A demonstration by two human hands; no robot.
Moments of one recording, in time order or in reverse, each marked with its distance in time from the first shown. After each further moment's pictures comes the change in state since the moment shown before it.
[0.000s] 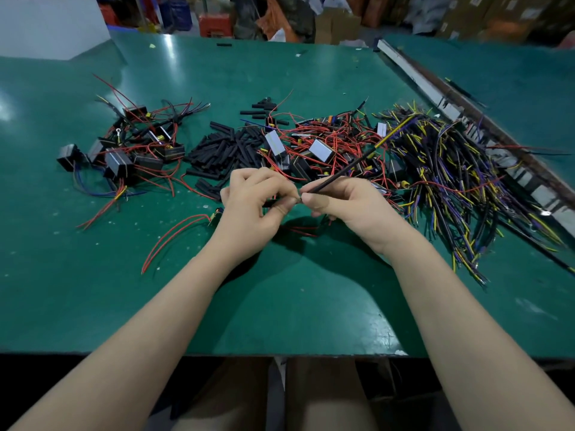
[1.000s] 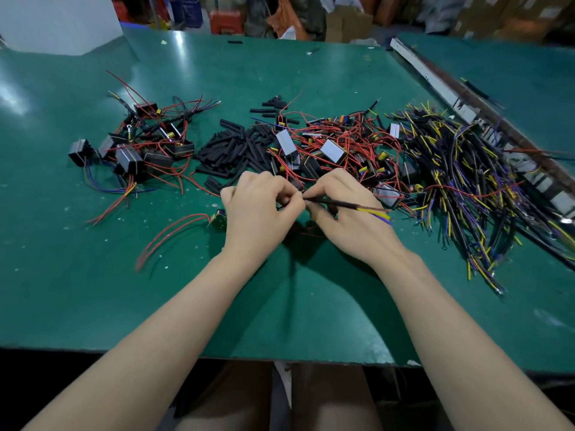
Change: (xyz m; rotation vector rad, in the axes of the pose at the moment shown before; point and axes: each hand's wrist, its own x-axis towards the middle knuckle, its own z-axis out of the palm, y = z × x) left_hand 0.003 0.006 0.008 0.244 0.135 -0.202; right_hand 0.000 0.009 0.017 -0.764 0.173 -0.419
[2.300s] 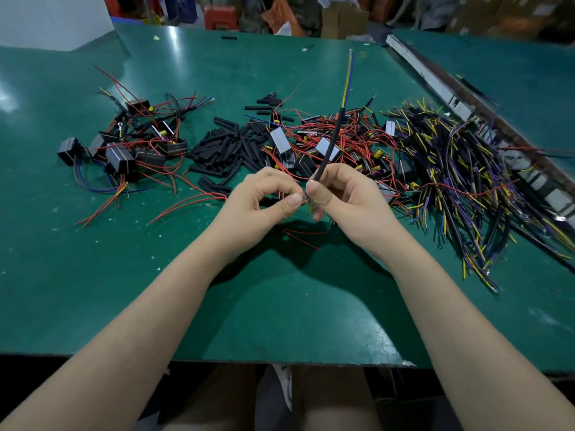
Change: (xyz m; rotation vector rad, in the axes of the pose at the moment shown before) left_hand 0.007 -0.011 -0.015 -0.597 -0.386 0.072; right_hand 0.007 -0.001 -0.008 0.731 -0.076 0.285
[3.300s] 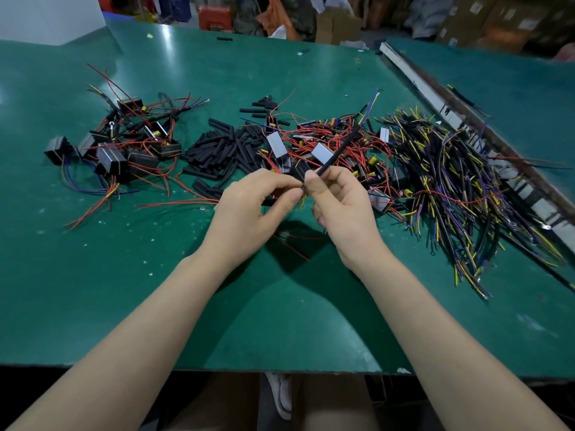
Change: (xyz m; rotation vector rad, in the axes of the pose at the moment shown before) left_hand 0.003 0.001 0.006 0.324 0.242 0.263; right_hand 0.004 0.002 0.025 0.190 0.322 0.093
